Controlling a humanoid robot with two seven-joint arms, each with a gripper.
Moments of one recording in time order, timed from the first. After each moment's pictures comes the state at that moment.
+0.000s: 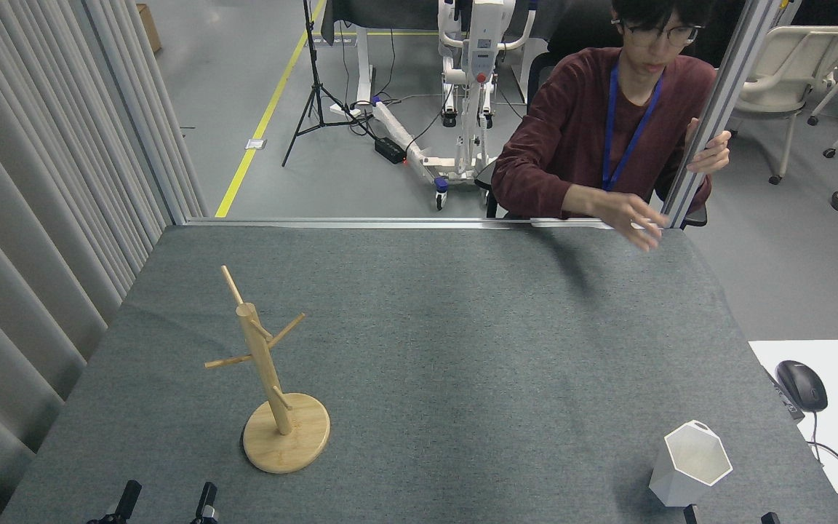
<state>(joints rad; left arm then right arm) 0.37 0.04 0.17 -1.70 -1.40 -0.25 0.31 0.37 0.06 -0.42 -1.66 1.44 -0.38 -0.26</state>
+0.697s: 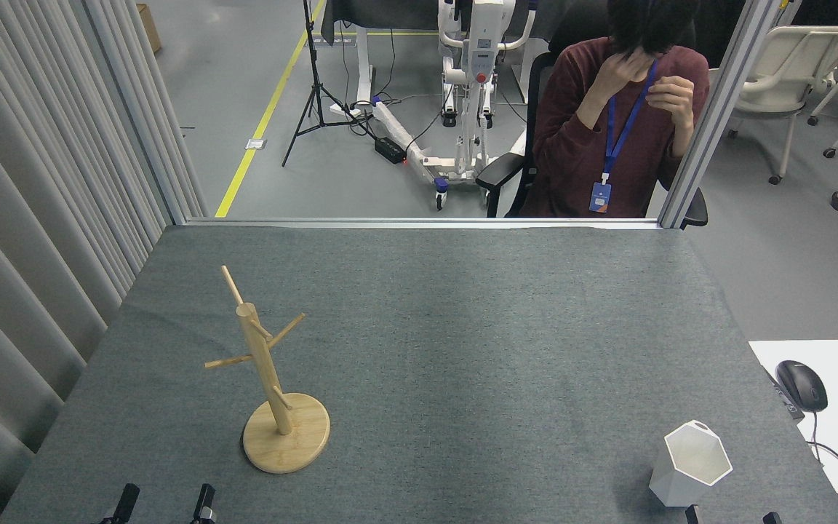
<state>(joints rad) 0.37 0.04 0.17 -1.68 -1.38 -0.24 0.31 0.37 0.05 -0.42 -1.64 1.44 -0.38 -0.26</state>
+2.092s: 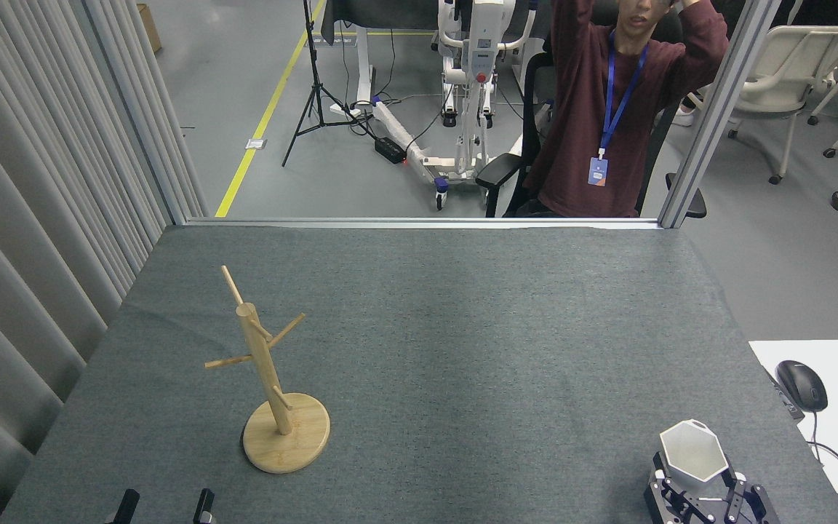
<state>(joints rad) 0.36 0.04 0.17 -1.66 -1.39 -0.24 0.31 0.08 -0.01 -0.39 -1.31 1.58 -0.38 -0.26</state>
